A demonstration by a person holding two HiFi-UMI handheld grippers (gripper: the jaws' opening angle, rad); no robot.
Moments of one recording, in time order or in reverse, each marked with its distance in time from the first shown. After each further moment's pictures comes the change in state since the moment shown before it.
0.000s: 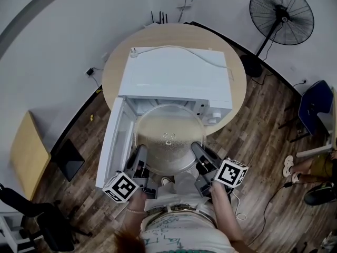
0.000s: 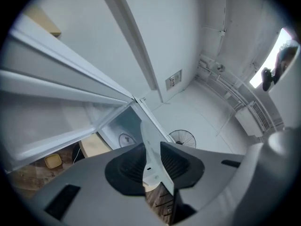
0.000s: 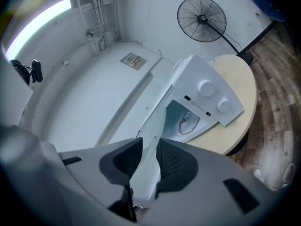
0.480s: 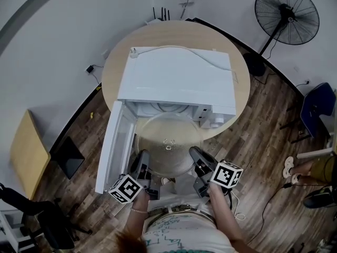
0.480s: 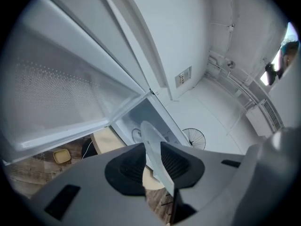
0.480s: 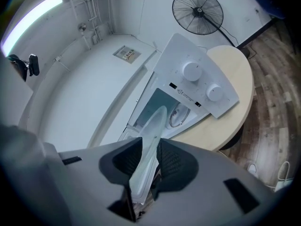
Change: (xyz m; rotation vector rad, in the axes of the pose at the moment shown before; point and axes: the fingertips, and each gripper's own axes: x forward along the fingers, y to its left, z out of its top) left arm 0.015 0.044 -0.023 -0.024 0.009 0.093; right arm 0.019 -0.046 -0.023 0.026 0.078 -0.040
